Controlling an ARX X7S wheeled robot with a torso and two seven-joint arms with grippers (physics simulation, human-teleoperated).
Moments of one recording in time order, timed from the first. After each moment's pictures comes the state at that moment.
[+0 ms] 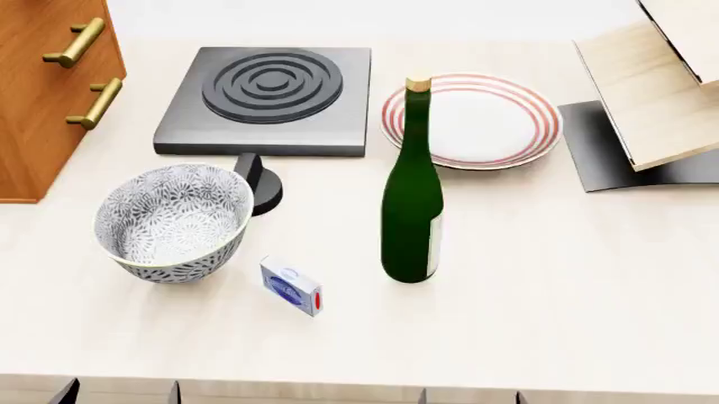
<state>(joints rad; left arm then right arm) 0.00 0.00 0.00 0.00 0.00 0.00 0.00 0.00 0.00 0.00 0.00 0.00 0.00 0.00</state>
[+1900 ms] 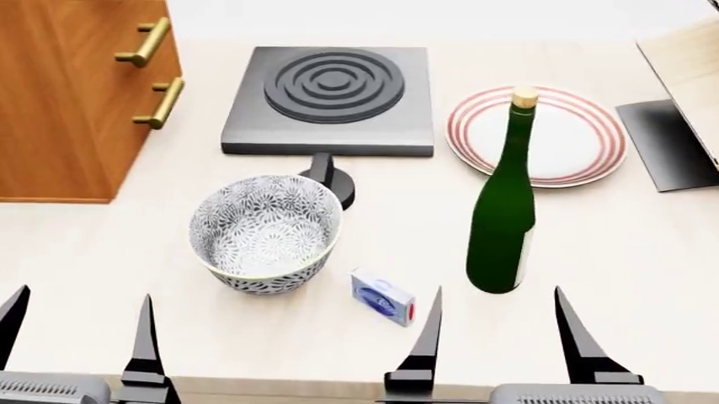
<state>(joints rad) -0.05 -0.16 0.15 0.47 -0.05 -0.30 -0.18 0.05 0.16 -0.11 -0.47 0.06 0.25 0.17</state>
